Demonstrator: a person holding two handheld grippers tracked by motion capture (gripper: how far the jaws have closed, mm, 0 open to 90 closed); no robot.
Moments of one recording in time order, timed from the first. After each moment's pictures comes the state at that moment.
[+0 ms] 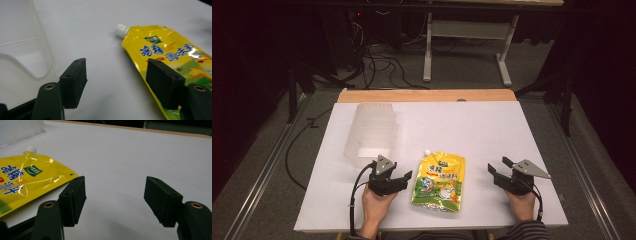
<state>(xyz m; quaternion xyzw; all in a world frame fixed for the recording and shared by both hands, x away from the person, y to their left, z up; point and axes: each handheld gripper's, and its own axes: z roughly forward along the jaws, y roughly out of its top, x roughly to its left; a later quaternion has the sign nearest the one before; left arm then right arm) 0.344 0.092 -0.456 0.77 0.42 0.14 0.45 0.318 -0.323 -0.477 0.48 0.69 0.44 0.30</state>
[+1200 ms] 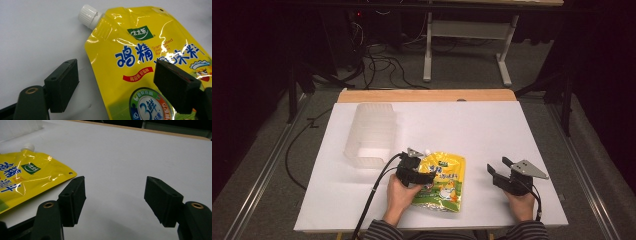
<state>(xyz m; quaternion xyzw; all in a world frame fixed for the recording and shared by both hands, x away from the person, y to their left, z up) 0.380 0.018 -0.472 0.82 0.44 0.06 0.37 0.317 -0.320 -0.477 0.48 0.70 0.43 0.31</state>
